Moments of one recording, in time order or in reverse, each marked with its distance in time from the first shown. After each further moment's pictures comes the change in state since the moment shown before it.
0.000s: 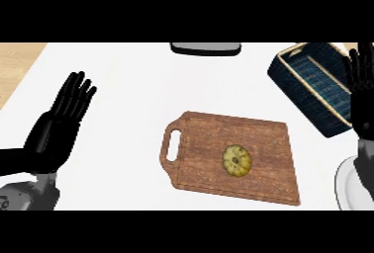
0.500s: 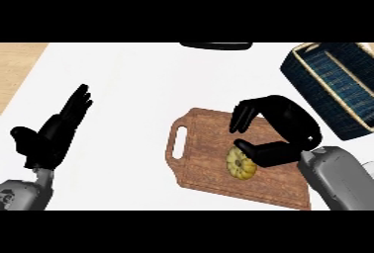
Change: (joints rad) left arm -0.009 0.085 -0.045 0.151 -0.125 0.037 0.145; right arm -0.128 0.094 0.339 -0.073 -0.052 0.509 -0.135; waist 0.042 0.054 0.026
